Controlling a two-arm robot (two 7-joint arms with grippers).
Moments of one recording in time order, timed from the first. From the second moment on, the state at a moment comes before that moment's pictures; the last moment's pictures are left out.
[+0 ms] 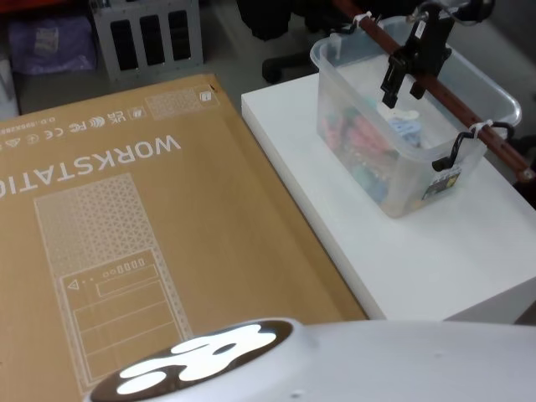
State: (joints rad) left arm -1.47 0.98 1.56 -0.90 0.05 0.15 -1.47; right arm 1.28 0.68 -1.17 -0.70 -0.17 -0.21 1.57
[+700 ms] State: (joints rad) left arm -1.47 0.98 1.56 -0.90 0.05 0.15 -1.47; right arm 1.28 0.69 -1.17 -0.73 -0.16 -0.20 1.56
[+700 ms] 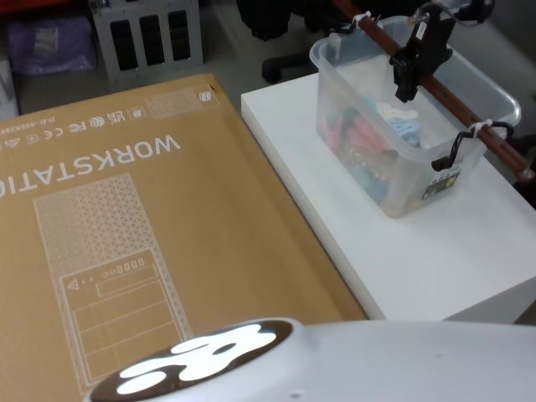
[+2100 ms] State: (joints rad) left arm -1.47 0.98 1.56 -0.90 0.05 0.15 -1.47; right arm 1.32 0.76 -1.16 -0.86 -0.15 -0.18 1.56
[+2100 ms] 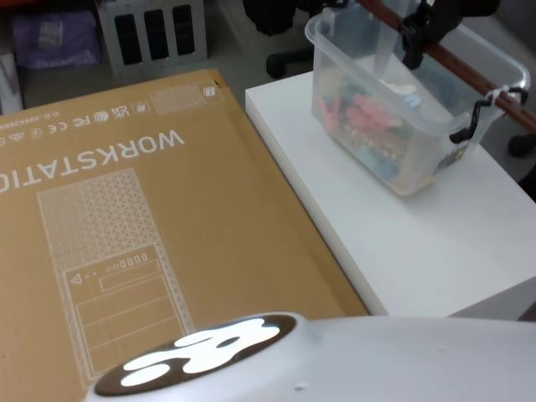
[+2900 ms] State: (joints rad) left arm -1.47 0.98 1.56 -0.90 0.05 0.15 -1.47; right arm 1.39 0.76 -1.18 -0.96 -0.13 -0.24 1.59
